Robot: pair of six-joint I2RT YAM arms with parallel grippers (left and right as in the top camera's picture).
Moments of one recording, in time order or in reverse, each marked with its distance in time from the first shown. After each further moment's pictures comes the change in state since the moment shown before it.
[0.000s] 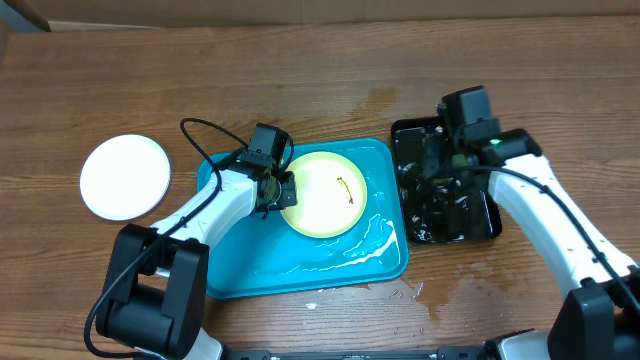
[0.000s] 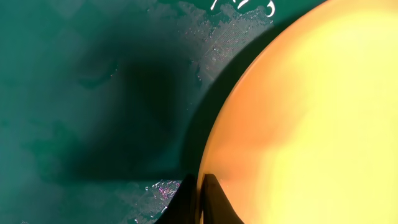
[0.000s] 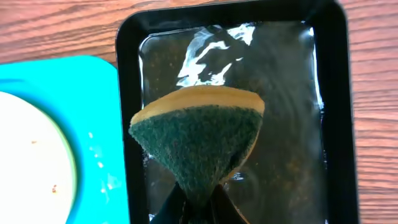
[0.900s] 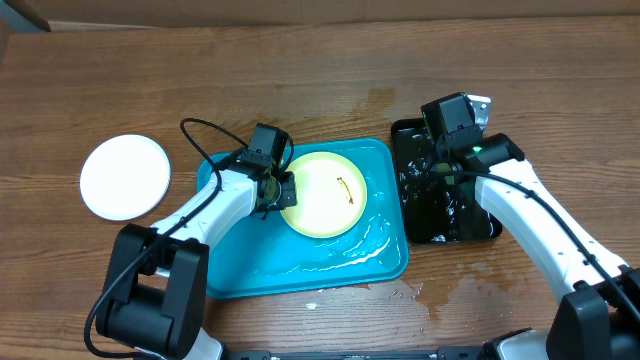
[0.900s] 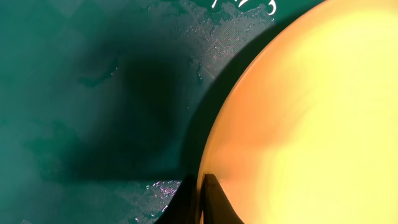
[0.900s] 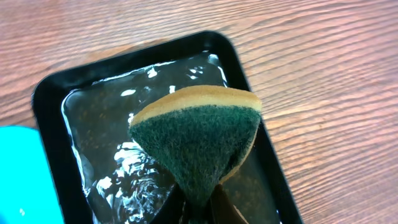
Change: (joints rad) left arm 0.000 0.000 0.000 -0.003 0.000 0.000; right arm 0.071 0.000 -0.015 0.024 0.369 0.246
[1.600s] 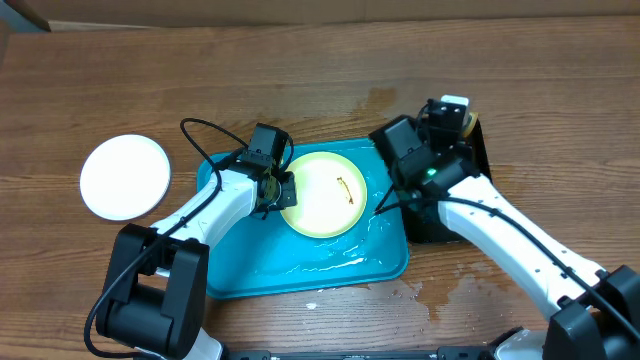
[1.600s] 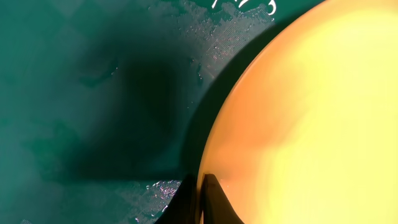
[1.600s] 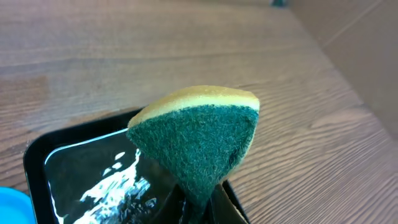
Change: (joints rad) left arm 0.000 0.000 0.000 0.000 -0.001 0.000; right arm 0.239 0.000 0.000 0.005 0.523 0.120
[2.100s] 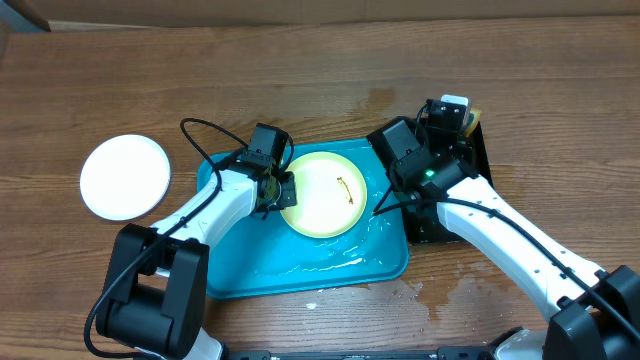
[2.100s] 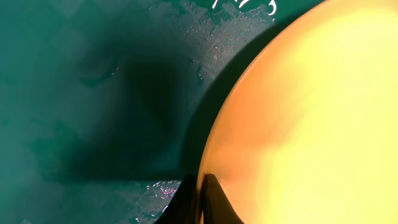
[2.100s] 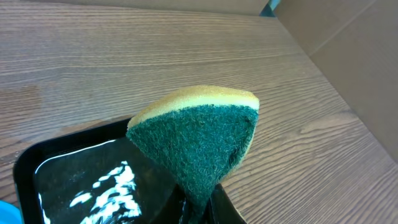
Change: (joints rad) left arm 0.000 0.000 0.000 0.000 -0.001 0.000; right arm 0.004 0.000 0.000 0.003 0.032 0.006
